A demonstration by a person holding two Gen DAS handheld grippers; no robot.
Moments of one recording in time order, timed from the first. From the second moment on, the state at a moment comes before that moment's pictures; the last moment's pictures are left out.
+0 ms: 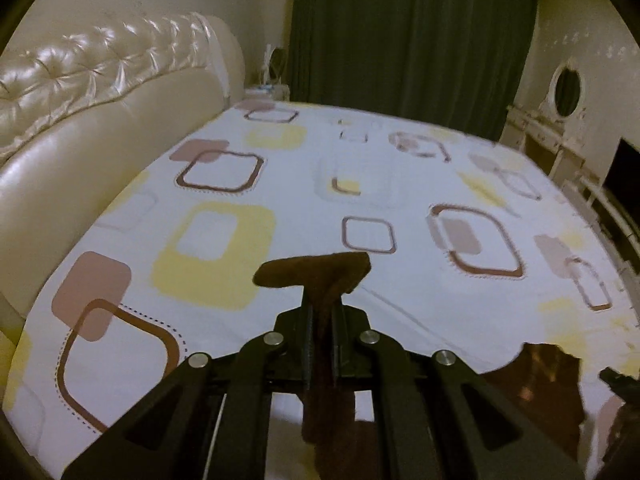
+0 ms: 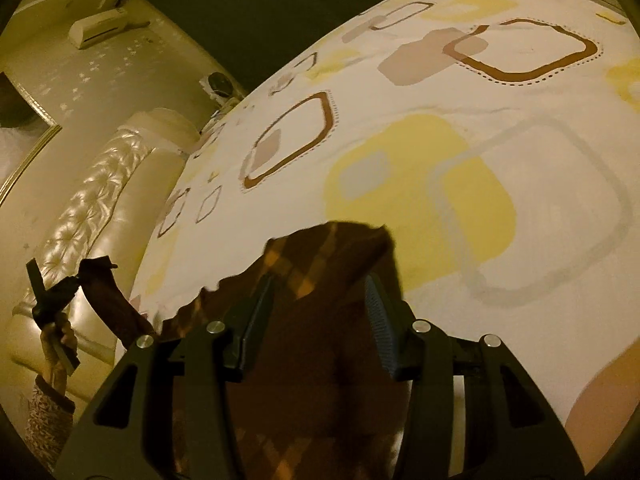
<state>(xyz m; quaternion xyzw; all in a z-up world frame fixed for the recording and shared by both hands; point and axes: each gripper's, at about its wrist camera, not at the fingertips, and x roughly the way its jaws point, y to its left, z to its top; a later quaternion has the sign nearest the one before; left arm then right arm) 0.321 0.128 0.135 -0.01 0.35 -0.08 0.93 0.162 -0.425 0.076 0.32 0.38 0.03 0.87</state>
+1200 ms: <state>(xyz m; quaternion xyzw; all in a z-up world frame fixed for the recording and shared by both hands) 0.181 -0.207 0.069 0.09 0.39 -0.31 0.86 0.038 -0.407 0.041 0.37 0.42 0.06 0.82</state>
